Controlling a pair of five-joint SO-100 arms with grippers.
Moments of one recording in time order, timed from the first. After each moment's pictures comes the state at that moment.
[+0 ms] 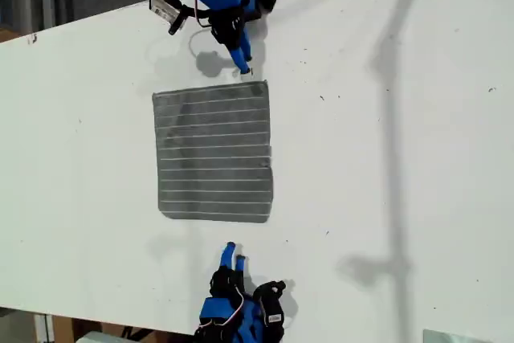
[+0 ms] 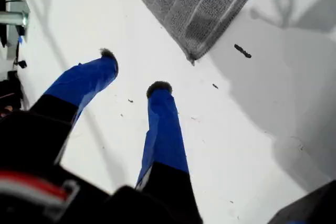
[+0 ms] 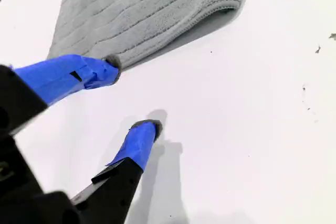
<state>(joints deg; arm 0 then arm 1) -20.0 198.5 178.4 75.6 -90.7 -1.8 188.5 161.5 85.9 92.5</state>
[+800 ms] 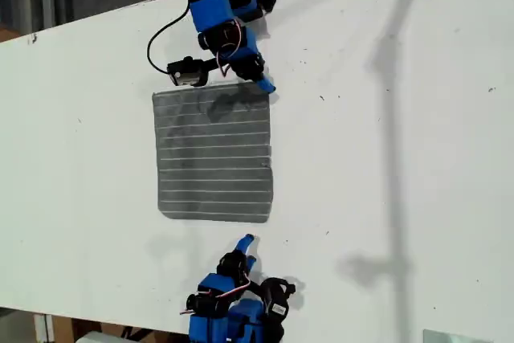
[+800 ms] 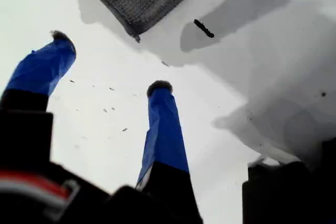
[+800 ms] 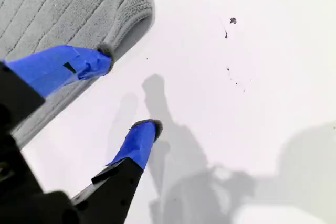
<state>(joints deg) -7.3 133.4 145.3 64.2 -86.7 -5.8 119.1 139.2 69.5 80.2</state>
